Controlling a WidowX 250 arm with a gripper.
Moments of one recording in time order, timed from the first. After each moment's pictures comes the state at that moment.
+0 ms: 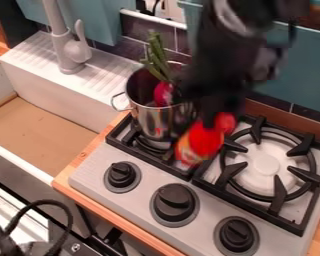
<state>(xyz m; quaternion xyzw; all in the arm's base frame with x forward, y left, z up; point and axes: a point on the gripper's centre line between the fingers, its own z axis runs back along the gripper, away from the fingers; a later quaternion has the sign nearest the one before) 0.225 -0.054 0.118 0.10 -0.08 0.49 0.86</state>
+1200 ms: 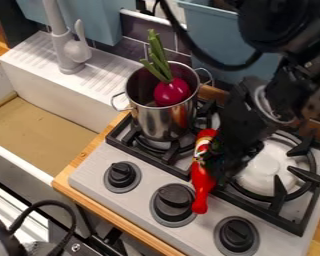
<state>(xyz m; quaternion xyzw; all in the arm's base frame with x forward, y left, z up) 0.229 -0.062 0.047 0.19 -0.07 0.55 0.81</state>
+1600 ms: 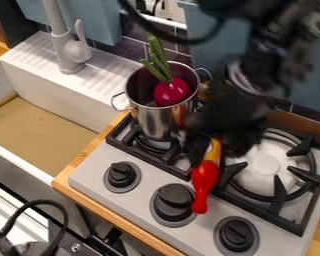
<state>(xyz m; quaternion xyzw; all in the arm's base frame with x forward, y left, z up) 0.233 -0.049 0.066 0.12 -0.03 0.48 0.87</state>
